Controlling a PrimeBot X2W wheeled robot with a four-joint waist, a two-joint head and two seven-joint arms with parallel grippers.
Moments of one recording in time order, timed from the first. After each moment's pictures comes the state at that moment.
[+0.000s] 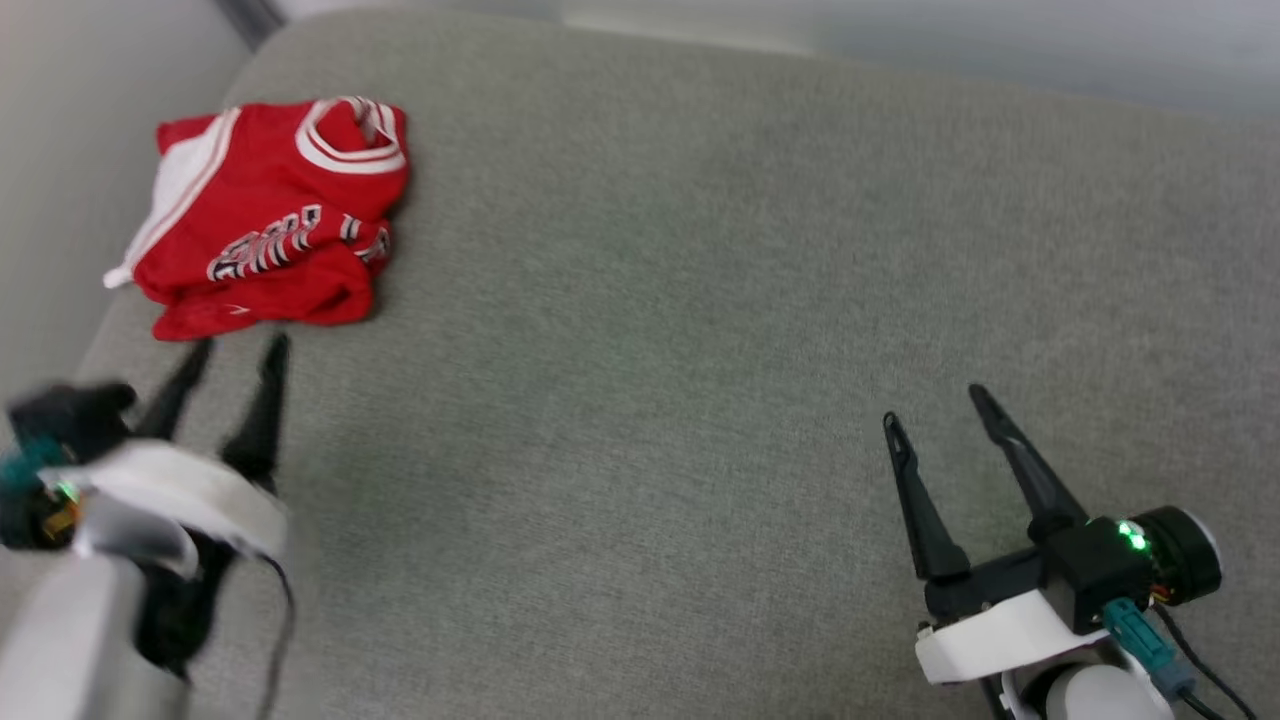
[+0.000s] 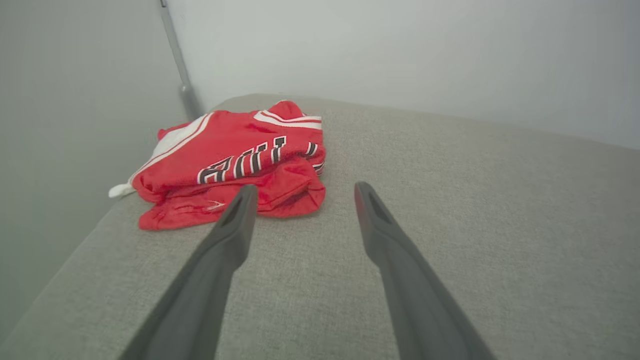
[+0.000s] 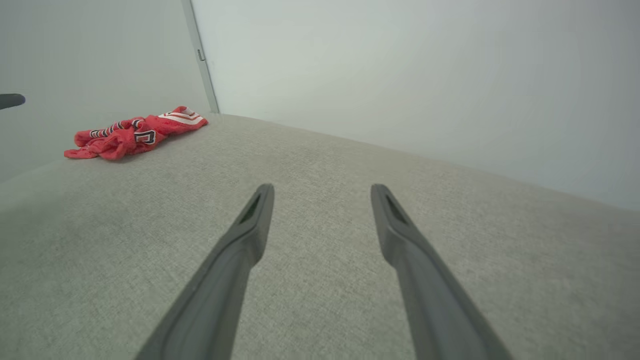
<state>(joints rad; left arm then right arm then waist) -0.27 0.37 -0.06 0.27 -0.51 -0.13 -0.14 -0.07 -0.05 0.15 0.03 -0.06 0.13 -0.26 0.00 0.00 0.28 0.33</state>
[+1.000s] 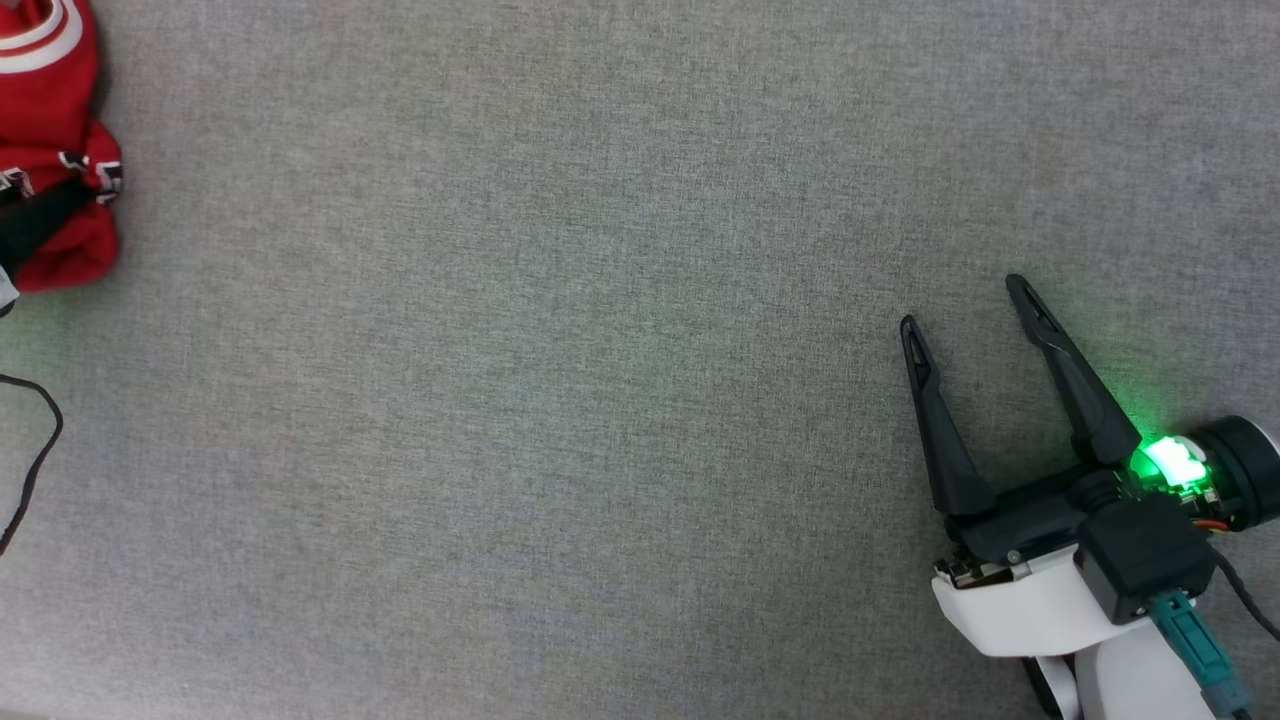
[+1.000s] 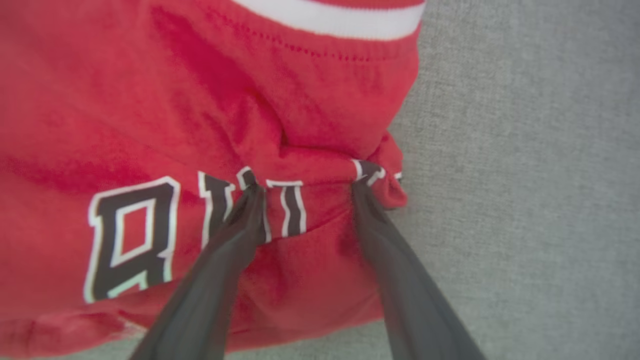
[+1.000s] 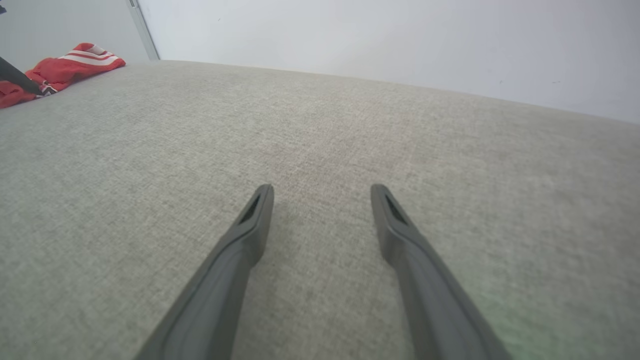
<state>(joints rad) -0.87 0.86 -0.46 0.55 -1.18 -0.13 0.61 -0.14 -0.05 0.13 -0.16 -0.18 0.13 -0.27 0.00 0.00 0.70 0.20</state>
